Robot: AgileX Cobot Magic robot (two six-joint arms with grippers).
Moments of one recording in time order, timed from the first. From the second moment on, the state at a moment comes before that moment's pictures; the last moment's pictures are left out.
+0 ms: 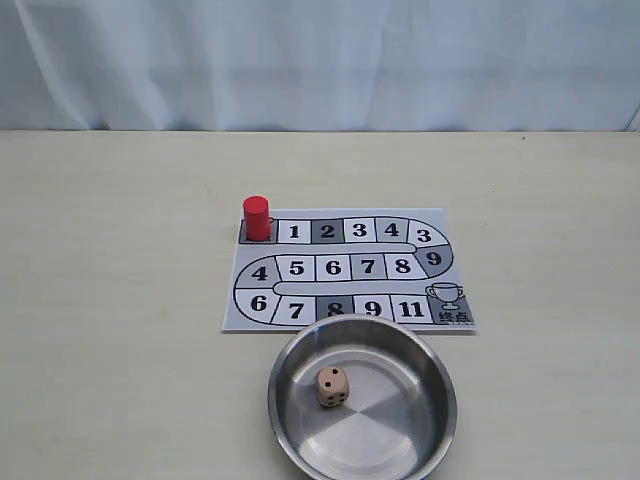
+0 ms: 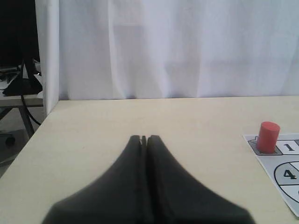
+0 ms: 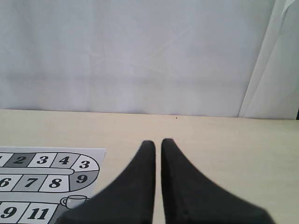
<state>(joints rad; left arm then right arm) -0.03 0.05 0.00 0.12 0.15 -0.08 -0.03 0.00 0.00 -0.03 0.11 -0.04</state>
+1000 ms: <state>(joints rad) -0.03 0.05 -0.18 -0.13 0.11 -0.13 -0.03 0.00 0.00 -0.03 0.11 -0.04</state>
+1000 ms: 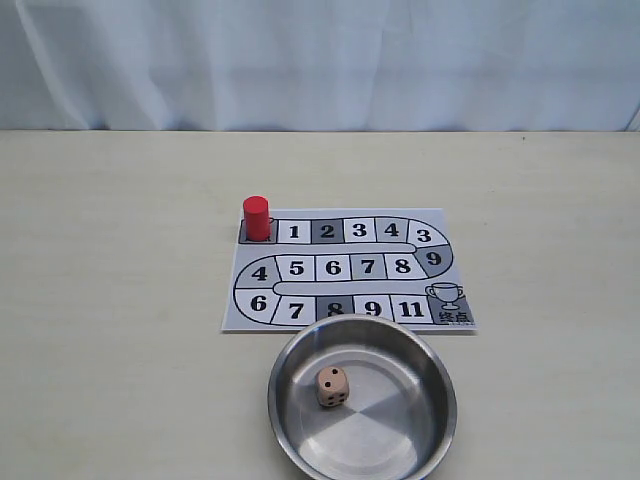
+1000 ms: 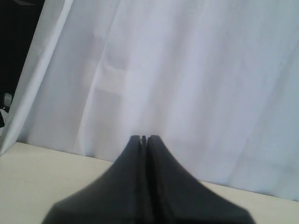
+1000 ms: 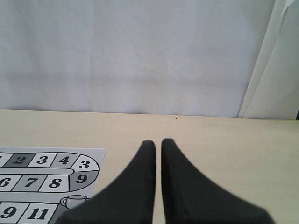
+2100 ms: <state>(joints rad) -0.03 0.65 -0.68 -0.54 0.65 0.44 -0.03 0.00 0.00 -0.03 0.11 -0.04</state>
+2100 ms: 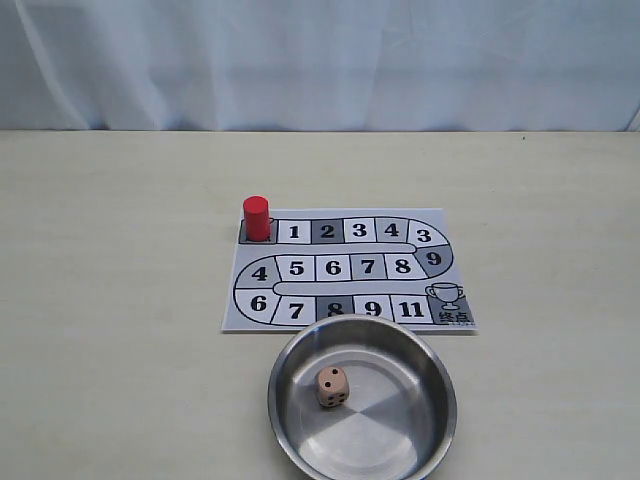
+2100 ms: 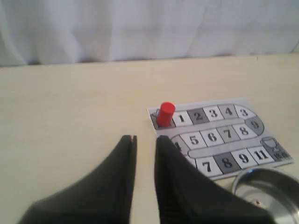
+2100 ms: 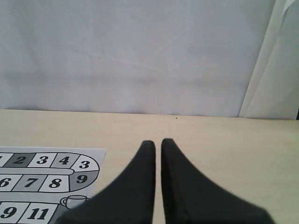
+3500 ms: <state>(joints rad) -0.75 1.47 -0.91 -0.26 0.59 0.35 -0.03 0.00 0.00 -0.03 0.11 -0.04</state>
